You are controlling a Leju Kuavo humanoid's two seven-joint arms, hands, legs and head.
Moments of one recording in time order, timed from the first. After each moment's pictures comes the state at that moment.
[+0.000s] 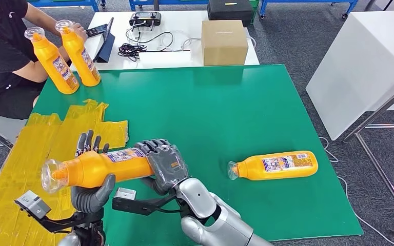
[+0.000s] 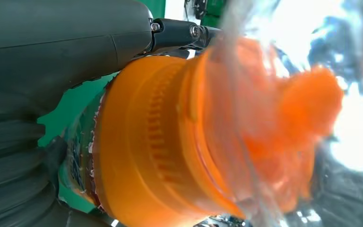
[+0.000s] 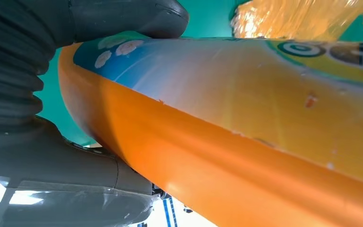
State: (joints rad) left arm 0.15 -0.18 -0.16 -1.71 0.23 -0.06 -0.47; right arm -0.39 0.17 0.90 -1.21 0.94 -0.20 0.18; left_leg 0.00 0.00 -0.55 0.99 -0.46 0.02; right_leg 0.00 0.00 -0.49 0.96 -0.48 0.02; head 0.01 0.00
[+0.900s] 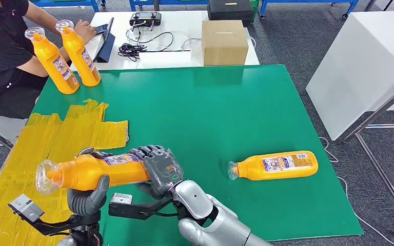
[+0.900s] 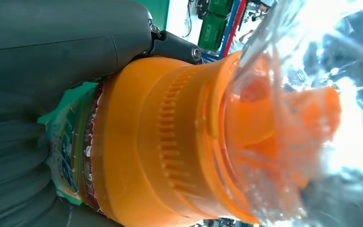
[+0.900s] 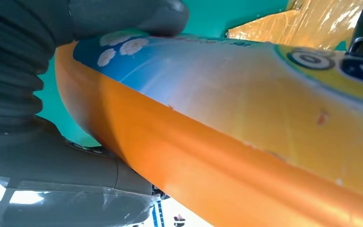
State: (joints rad) left arm 0.17 -0.19 -0.12 -1.72 0.27 -0.10 -0.47; right arm -0.40 0.18 0.93 -1.19 0.89 -0.18 0.17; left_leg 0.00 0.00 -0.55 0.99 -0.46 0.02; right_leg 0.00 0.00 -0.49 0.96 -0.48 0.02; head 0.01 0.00
